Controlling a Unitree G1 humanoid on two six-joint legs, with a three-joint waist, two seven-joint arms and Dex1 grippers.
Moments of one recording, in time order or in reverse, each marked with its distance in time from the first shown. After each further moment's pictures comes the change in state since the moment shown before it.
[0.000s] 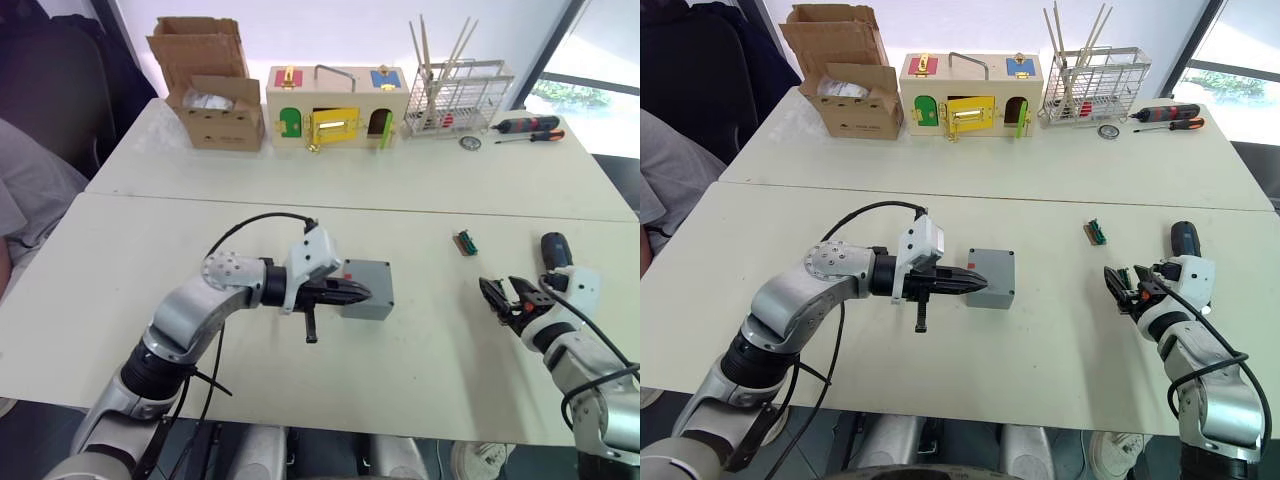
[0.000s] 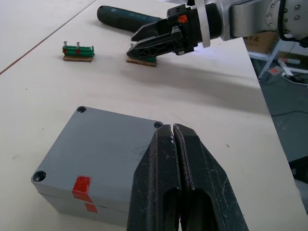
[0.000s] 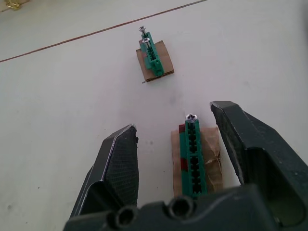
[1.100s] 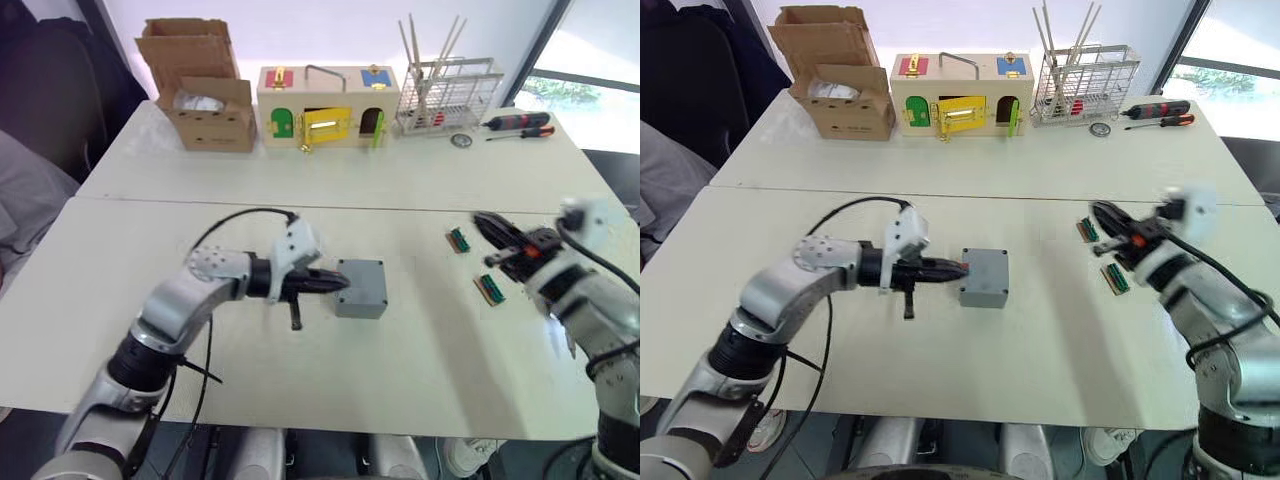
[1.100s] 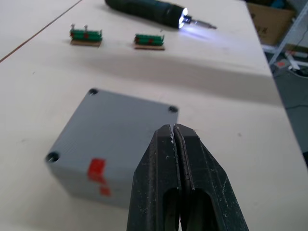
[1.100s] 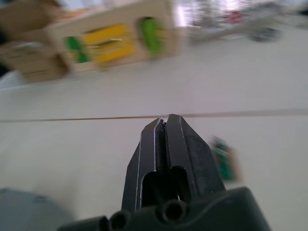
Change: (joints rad) left arm -0.018 0.087 0.074 0.092 -0.003 -0.020 0.017; right arm -0.242 -0.174 0.080 -0.236 0.258 0.125 0.135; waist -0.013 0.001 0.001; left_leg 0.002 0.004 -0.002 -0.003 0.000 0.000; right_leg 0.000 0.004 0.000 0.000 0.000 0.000
